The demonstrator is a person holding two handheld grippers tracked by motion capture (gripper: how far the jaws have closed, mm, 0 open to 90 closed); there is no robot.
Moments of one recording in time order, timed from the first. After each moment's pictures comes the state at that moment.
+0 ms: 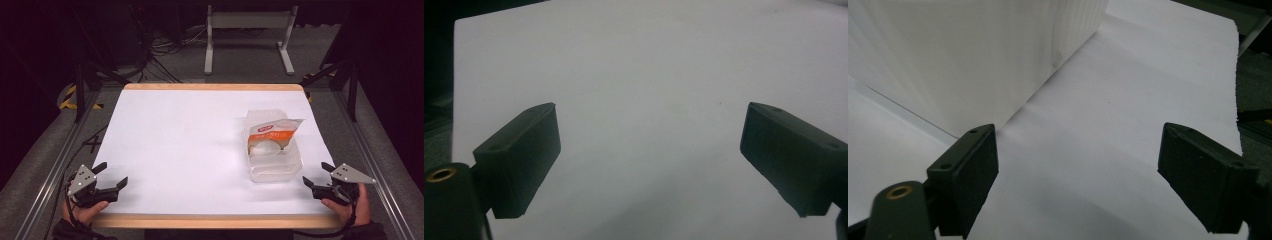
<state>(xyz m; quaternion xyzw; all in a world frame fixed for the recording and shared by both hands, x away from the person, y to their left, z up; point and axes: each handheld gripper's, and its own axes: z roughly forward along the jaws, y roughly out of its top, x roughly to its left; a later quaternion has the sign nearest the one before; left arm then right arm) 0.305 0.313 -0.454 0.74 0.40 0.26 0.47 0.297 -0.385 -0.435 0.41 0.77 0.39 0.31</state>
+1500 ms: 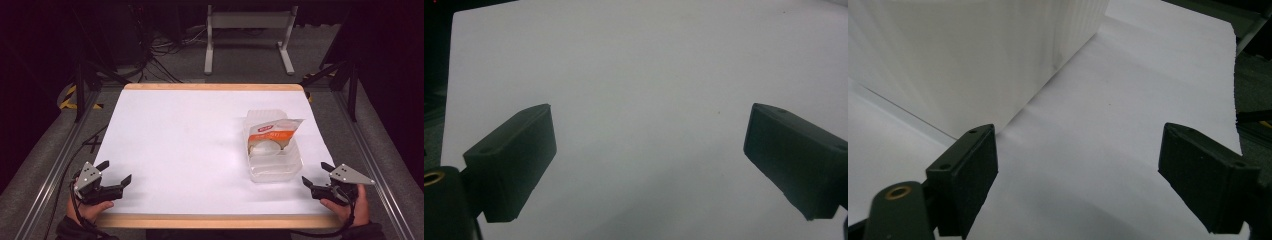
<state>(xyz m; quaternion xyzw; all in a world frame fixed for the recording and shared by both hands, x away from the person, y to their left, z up) 0.311 0.296 -0.448 0.75 0.41 0.26 0.45 0.296 -0.381 -0.436 0.40 0.77 0.39 0.31</state>
